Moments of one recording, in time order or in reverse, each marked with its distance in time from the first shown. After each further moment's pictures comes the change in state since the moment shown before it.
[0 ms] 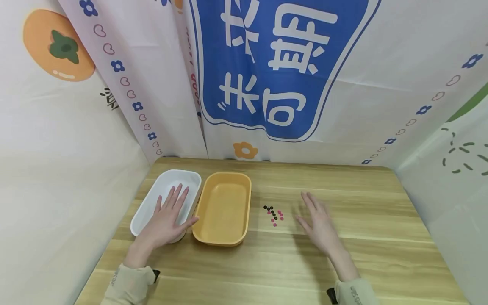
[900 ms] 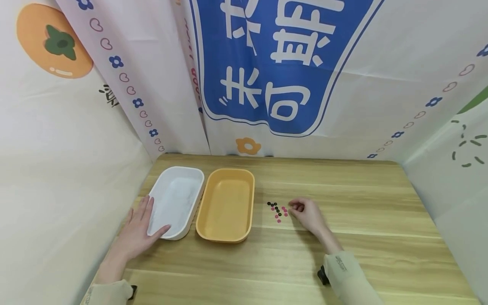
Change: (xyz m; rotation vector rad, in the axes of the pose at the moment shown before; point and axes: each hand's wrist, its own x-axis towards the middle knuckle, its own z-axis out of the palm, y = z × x) left_hand -0.050 -0.082 -0.003 -0.015 0.038 -0.116; right_hand 0.038 0.023 0.051 0.283 -0.168 0.216
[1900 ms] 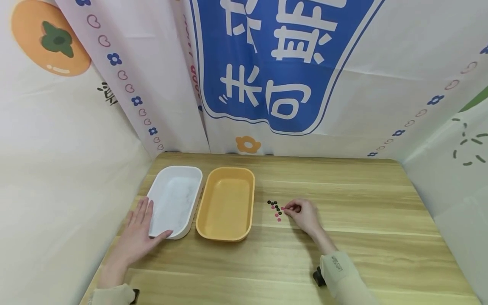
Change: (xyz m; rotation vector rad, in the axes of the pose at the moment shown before) left_hand -0.010 0.002 0.008 0.037 0.050 0.019; right_hand -0.001 0.002 0.016 0.026 0.031 -0.019
